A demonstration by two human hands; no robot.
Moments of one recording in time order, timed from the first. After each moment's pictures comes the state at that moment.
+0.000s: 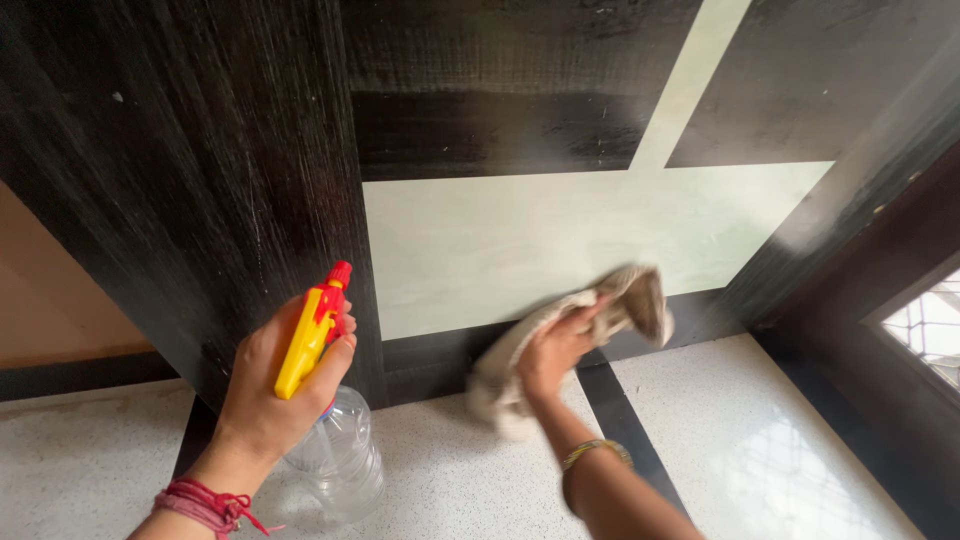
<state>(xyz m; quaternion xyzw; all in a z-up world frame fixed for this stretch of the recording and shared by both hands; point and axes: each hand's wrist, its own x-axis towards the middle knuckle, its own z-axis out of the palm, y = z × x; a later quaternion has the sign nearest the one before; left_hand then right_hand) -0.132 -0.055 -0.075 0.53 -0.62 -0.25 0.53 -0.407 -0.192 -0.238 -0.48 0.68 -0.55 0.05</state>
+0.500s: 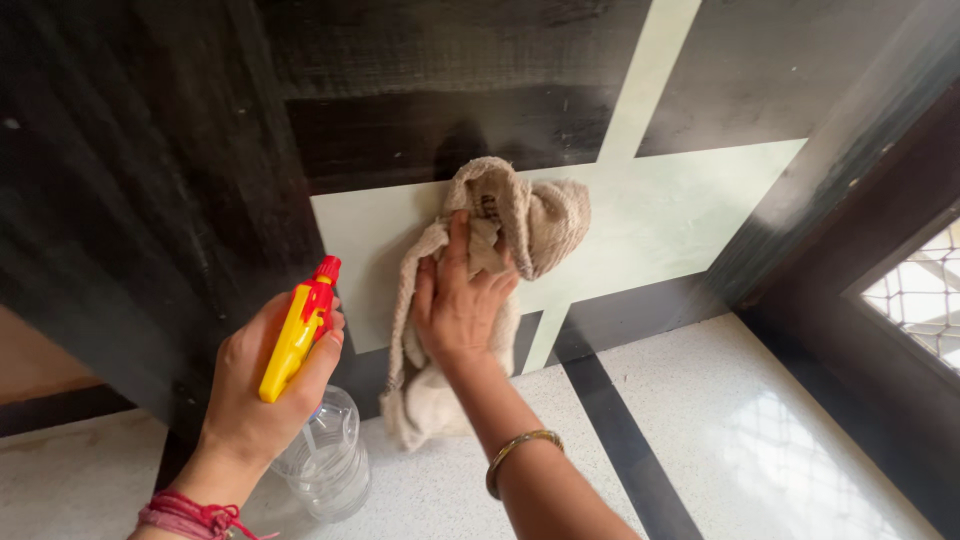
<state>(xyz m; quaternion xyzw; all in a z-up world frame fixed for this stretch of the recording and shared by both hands) -0.154 -0.076 -0.055 0.53 -0.64 -0.21 0.52 -0.323 -0.188 -0.143 -0.64 0.57 -0.50 -0.15</state>
